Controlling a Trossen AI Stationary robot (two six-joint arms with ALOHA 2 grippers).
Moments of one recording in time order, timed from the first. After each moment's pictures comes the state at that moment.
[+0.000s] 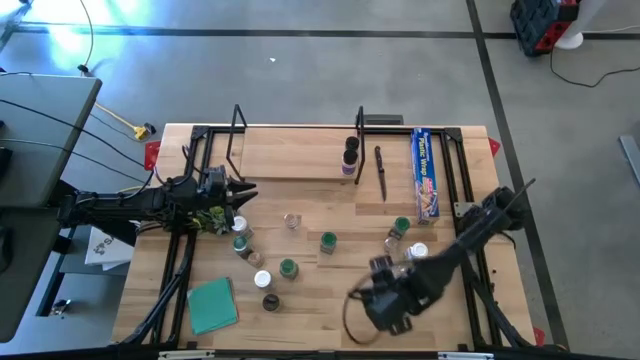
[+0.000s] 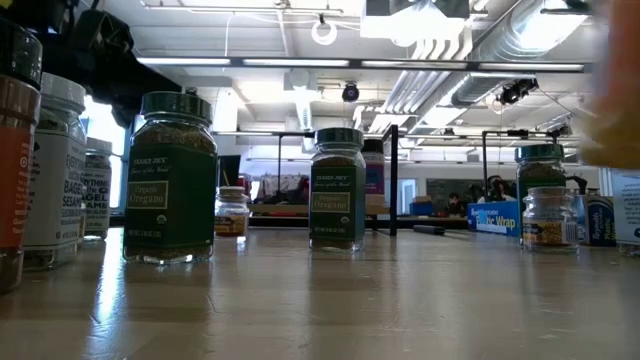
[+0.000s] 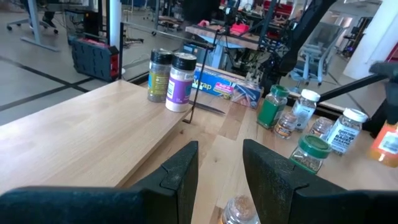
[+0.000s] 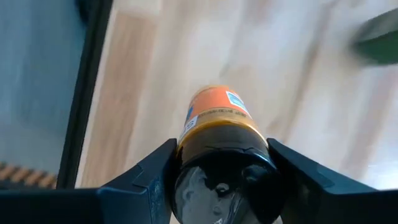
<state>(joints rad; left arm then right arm) 0.08 0.30 0.15 0.02 -0.22 -0.23 0.66 1.84 1.64 -1.13 0.13 0.39</state>
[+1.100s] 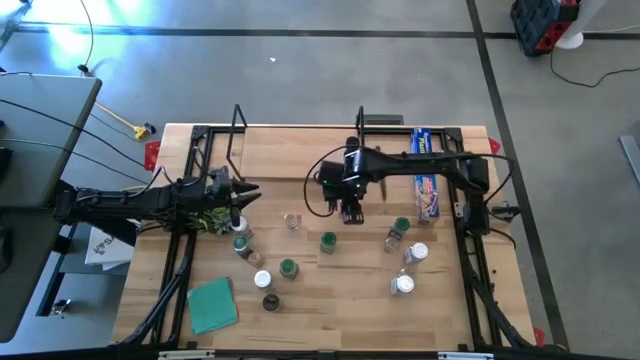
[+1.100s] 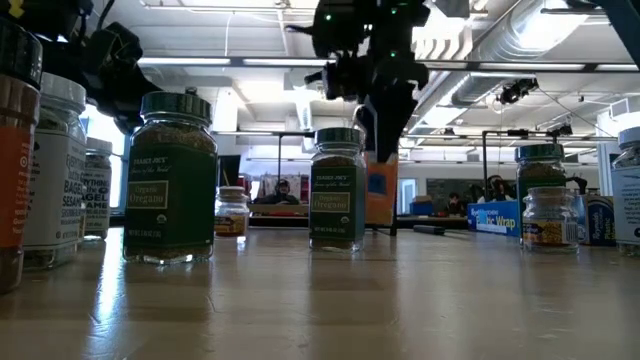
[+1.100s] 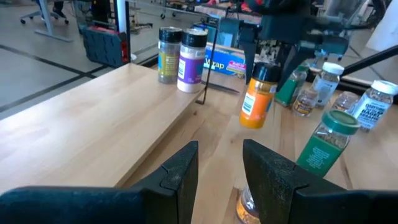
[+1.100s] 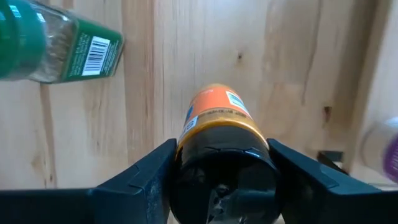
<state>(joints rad) 0.08 0.41 0.15 0.03 -0.25 -0.19 -0.14 1.97 1.65 -1.12 -0.06 -0.19</state>
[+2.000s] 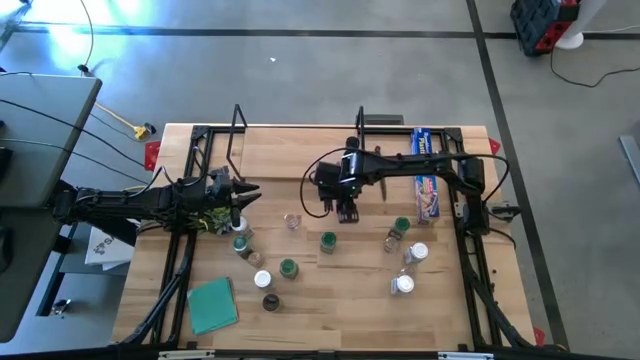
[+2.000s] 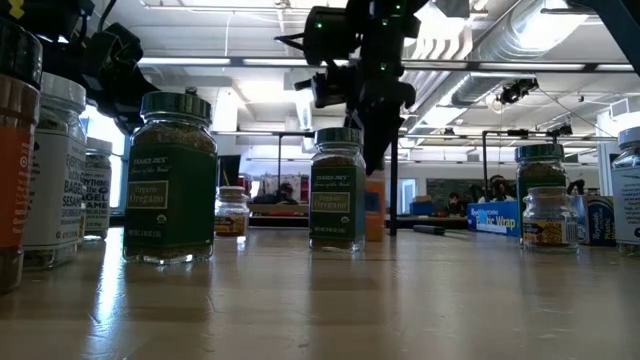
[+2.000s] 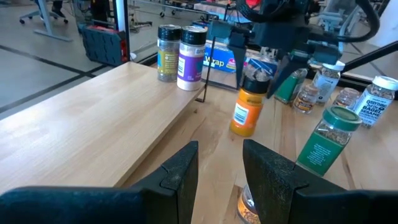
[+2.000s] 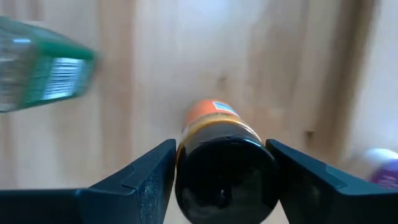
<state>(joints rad) 0.08 0.41 0.15 0.03 -0.25 -0.18 -0.14 2.00 1.65 -1.03 0.02 -0.23</state>
